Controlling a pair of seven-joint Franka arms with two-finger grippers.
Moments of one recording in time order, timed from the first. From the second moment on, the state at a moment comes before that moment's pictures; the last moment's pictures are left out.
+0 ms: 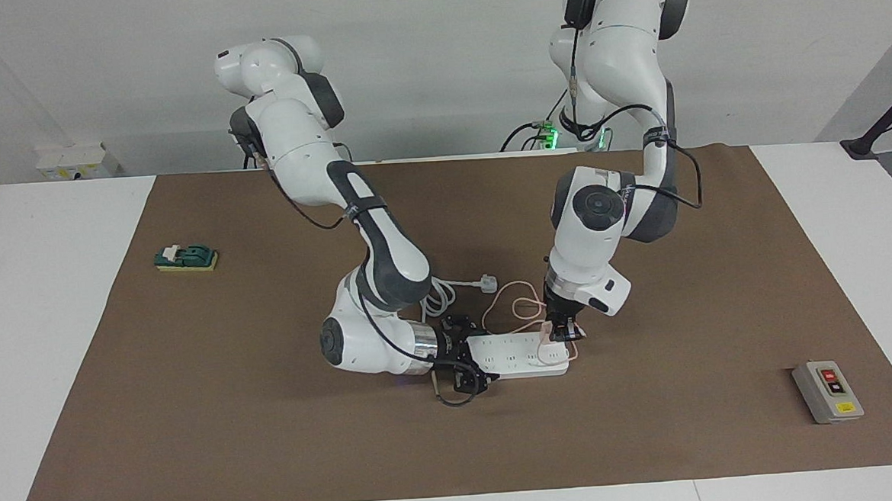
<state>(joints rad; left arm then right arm) -0.40 0.52 -0.02 -1.57 0.00 2.17 -1.98 0.27 1.08 0.19 -0.96 0.80 2.06 1.42</state>
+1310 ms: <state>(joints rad) -0.30 0.38 0.00 -1.47 0.01 1.94 -1.87 0.27 1.07 0.18 -0.96 0.80 2.06 1.42</state>
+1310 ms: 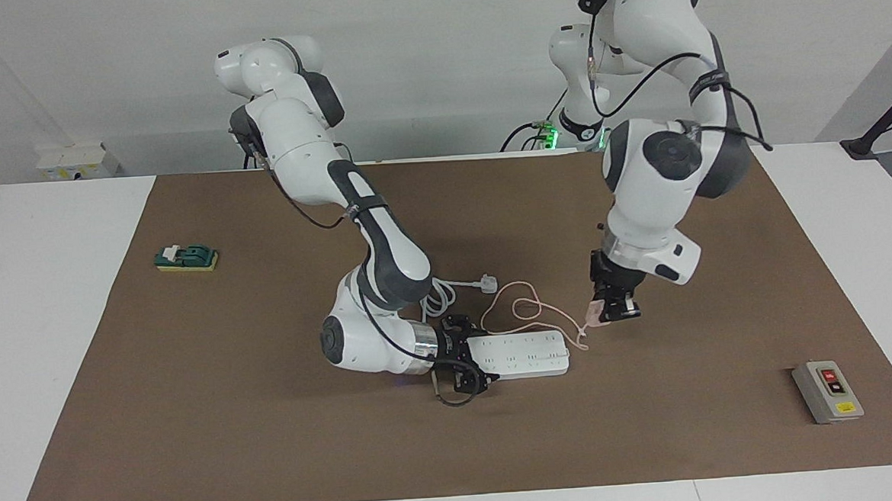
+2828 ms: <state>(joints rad) 0.06 0.23 0.00 -1.73 0.01 1.97 -0.99 0.23 0.81 -0.01 -0.95 0.68 1.86 1.42</state>
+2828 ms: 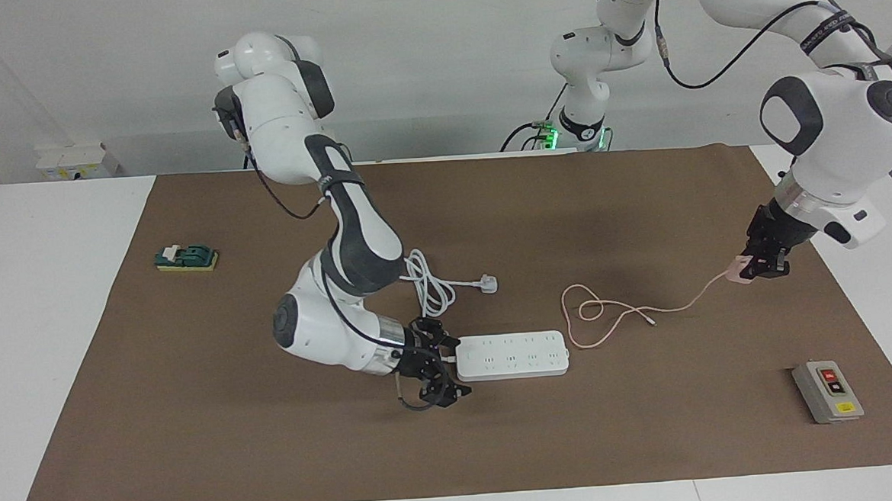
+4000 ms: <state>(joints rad) 0.08 0.13 -0.01 -1.60 0.01 1.71 -0.50 0.01 0.33 -0.03 -1.04 0.05 1.40 0.11</state>
